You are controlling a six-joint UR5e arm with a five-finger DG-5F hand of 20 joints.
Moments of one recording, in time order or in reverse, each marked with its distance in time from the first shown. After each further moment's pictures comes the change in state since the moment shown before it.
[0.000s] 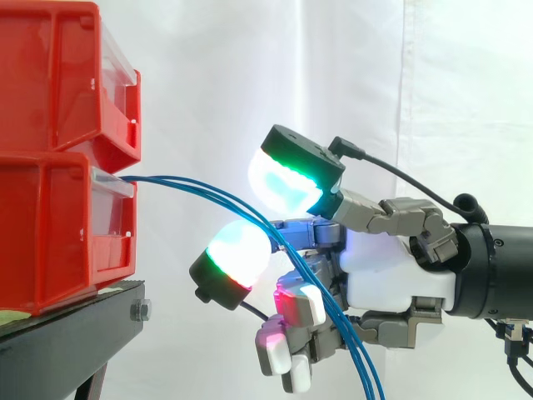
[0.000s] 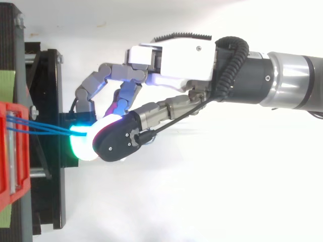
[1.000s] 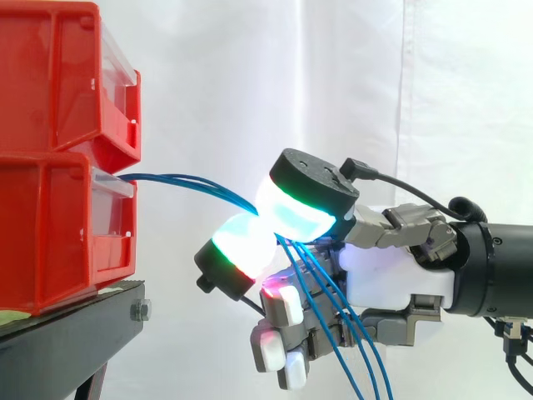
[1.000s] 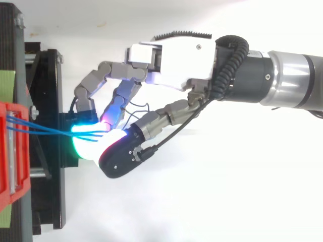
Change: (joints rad) arm -0.002 0.000 0.003 -0.001 0.000 0.000
